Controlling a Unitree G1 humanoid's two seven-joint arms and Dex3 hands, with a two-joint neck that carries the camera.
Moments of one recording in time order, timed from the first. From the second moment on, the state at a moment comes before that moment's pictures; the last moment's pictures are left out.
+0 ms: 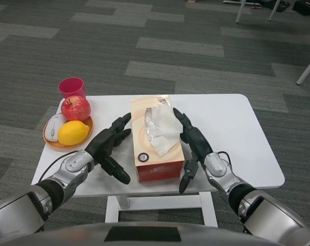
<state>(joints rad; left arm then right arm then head) -0.52 0.26 -0.80 1.12 -0.61 -0.65 -0.20 -0.46 -0.23 0.66 1.07 0.32 -0.70 -0.07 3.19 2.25</state>
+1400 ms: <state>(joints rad) -0.55 0.21 -0.82 1.13 -0.68 -0.65 -0.15 -0.46 -0.20 0.66 1.08 0.32 -0.70 -0.14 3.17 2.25</state>
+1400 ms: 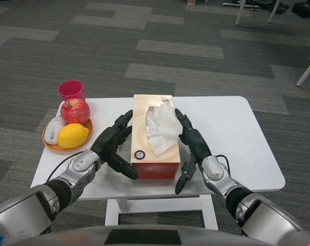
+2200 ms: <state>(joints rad) -0.55 0.22 -0.83 1.12 -0.68 -0.66 -0.15 -0.46 -0.22 0.65 1.08 0.33 -0.70 -0.15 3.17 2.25</state>
